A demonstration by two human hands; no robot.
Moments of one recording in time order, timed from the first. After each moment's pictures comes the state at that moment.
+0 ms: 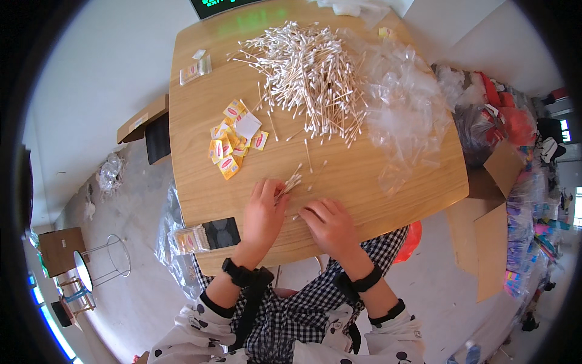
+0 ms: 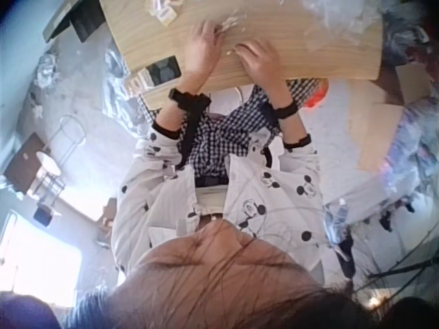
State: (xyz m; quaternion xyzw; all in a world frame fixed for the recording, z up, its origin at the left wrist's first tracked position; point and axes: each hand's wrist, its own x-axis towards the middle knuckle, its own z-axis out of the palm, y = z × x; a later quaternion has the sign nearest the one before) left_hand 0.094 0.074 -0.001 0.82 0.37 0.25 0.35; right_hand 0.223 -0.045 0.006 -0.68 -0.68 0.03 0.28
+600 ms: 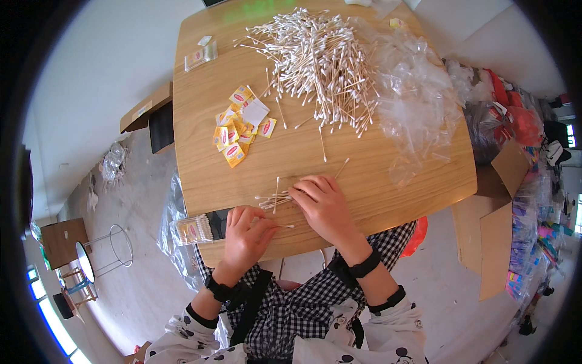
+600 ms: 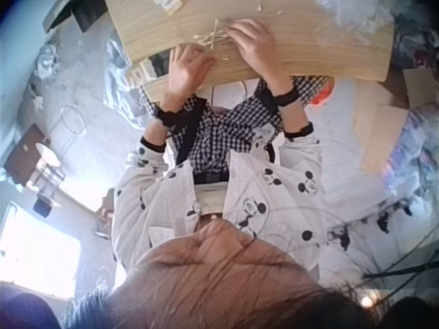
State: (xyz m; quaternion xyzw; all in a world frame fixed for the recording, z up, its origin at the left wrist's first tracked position) left_hand 0.012 0.057 0.009 0.90 0.27 0.23 0.26; right_hand 0.213 -0.010 0.005 -0.65 -0.69 0.05 0.31
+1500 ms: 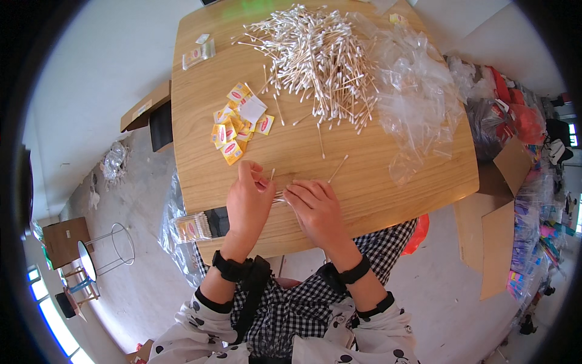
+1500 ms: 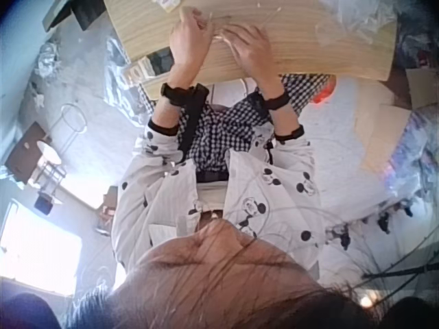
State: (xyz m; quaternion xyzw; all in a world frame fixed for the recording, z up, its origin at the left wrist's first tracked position) left_hand 0.075 0.086 0.009 0.78 0.51 0.17 0.33; right_hand 0.195 -0.019 -0.001 -0.68 -0.65 0.04 0.34
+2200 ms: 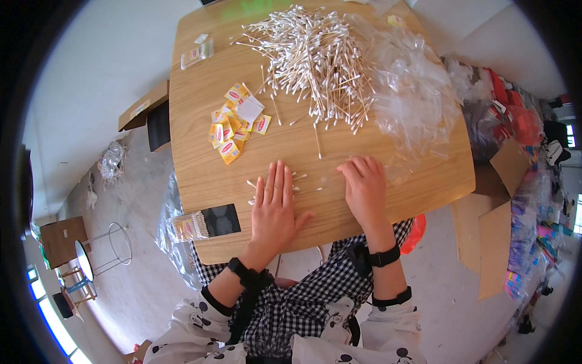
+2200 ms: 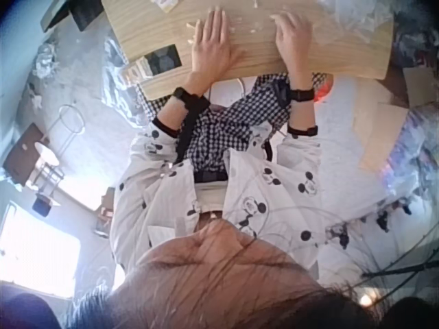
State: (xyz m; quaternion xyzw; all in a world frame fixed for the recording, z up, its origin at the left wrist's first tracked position) left_hand 0.083 0.041 0.000 0.93 0.33 0.05 0.16; right_hand 0.279 -0.032 0.007 -0.74 -0.61 -0.04 0.28
